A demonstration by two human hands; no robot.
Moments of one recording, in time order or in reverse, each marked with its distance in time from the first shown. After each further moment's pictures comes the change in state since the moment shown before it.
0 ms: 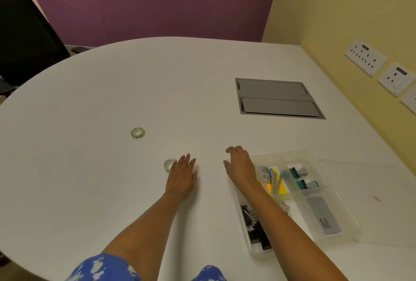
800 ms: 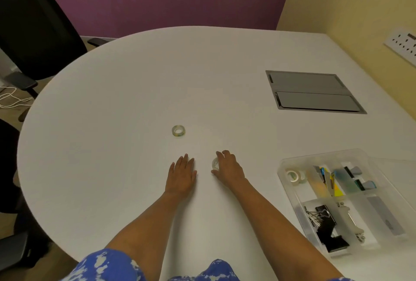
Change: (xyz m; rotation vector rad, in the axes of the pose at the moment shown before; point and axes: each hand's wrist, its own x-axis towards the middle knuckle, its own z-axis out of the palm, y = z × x) left_hand -0.007 -0.156 -0.034 -0.003 -0.122 -0.086; right_hand 0.027 -0.145 0.109 -0.108 -0.252 -0.053
